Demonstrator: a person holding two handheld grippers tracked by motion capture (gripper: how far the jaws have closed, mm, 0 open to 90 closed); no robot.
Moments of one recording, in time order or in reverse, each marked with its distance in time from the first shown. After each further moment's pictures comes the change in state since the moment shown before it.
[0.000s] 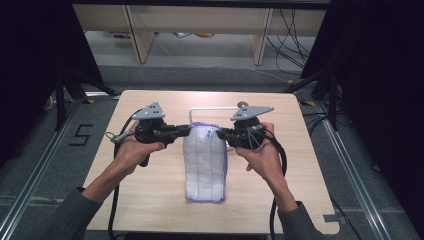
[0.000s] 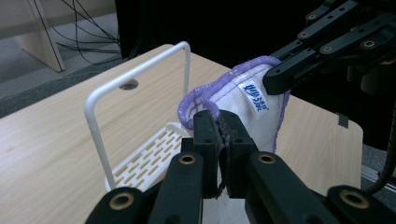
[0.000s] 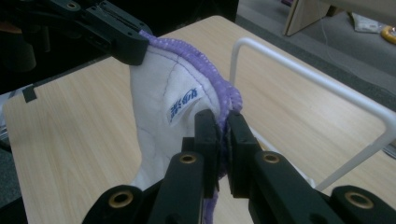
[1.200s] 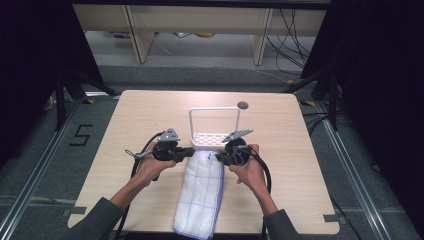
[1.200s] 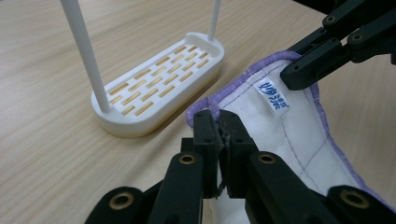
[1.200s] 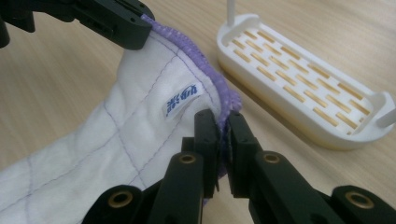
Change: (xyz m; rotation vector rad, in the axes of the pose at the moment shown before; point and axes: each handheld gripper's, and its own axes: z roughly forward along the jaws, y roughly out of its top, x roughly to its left) left arm 0.031 -0.104 0.069 0.151 0.024 -0.050; right arm -0.021 -0.084 0.088 0.209 0.006 0.085
